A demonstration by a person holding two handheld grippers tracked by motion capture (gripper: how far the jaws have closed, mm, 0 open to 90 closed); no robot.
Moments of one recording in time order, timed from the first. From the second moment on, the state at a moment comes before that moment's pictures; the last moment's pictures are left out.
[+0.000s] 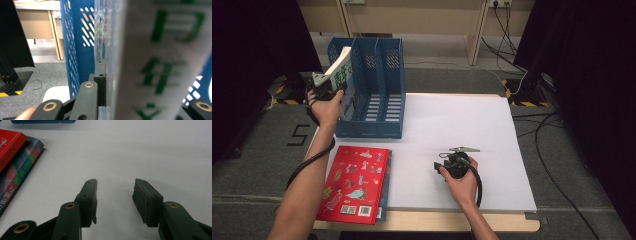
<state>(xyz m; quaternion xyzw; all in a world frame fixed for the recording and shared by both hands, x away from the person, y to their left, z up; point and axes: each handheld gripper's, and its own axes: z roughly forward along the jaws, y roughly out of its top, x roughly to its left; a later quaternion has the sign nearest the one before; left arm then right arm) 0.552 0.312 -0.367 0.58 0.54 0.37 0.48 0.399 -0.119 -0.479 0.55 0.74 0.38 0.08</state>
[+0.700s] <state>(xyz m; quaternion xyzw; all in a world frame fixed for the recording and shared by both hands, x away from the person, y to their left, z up) 0.581 0.308 -0.375 0.56 0.53 0.38 0.51 0.399 -0.120 -0.480 0.55 0.74 0.38 0.08</state>
